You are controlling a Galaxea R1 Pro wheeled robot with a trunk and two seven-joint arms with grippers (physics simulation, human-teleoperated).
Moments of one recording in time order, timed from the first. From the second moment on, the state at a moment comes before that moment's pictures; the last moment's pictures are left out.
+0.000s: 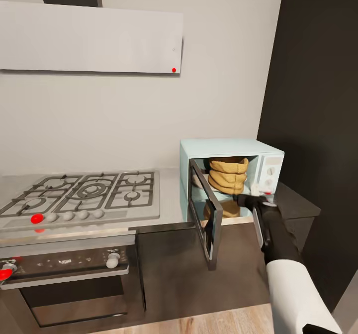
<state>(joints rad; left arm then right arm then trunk) 0.00 -0.05 -0.02 -0.06 0.16 -0.01 0.00 -0.75 0.08 -0.29 -1.06 0.26 0.53 0.08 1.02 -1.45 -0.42</state>
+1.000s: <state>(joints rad) 0.00 -0.05 -0.02 -0.06 0.16 -0.01 0.00 -0.73 0.11 -0.30 -1.06 0.21 0.42 0.08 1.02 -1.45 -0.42</state>
